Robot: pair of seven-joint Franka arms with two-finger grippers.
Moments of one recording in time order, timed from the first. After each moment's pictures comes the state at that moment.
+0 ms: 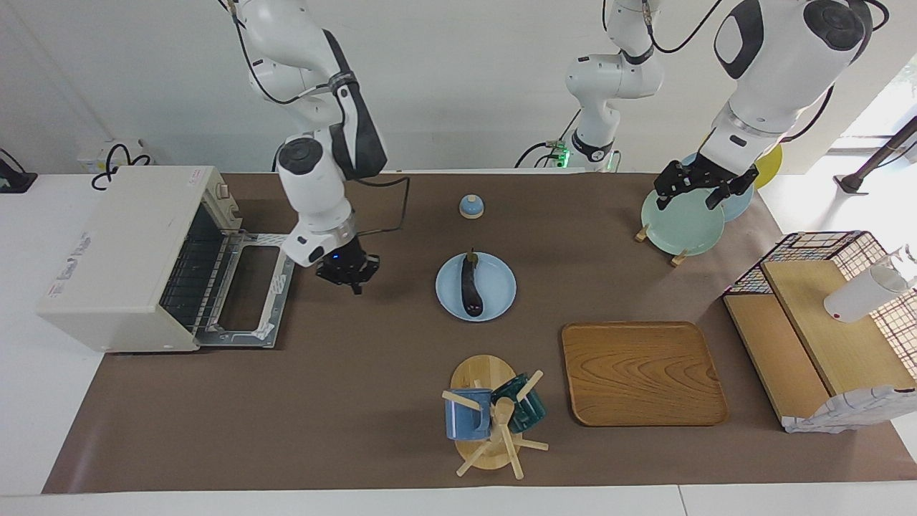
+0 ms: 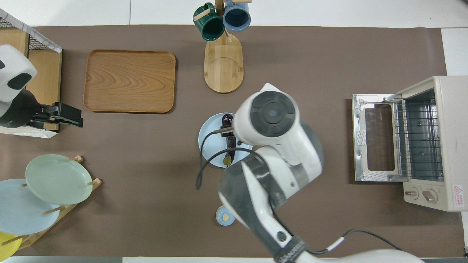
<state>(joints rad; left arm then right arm) -0.11 -0.03 -0.02 -1.68 -0.04 1.57 -0.06 0.64 0.30 -0.01 -1.65 0.00 2.02 0.51</state>
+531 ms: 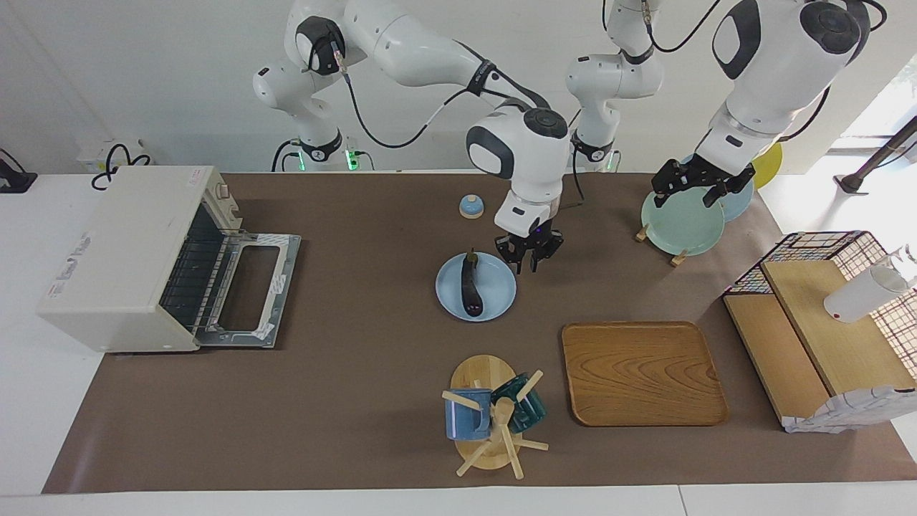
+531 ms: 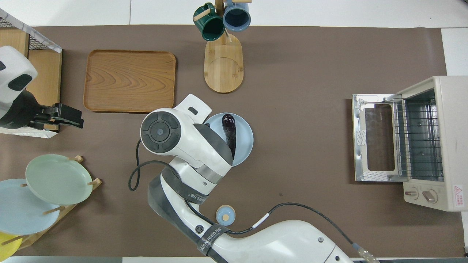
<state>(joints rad) -0.11 -0.03 -0.01 -1.68 -0.04 1.57 -0.06 0.79 0.65 0.00 -1.27 -0.08 2.06 0.72</state>
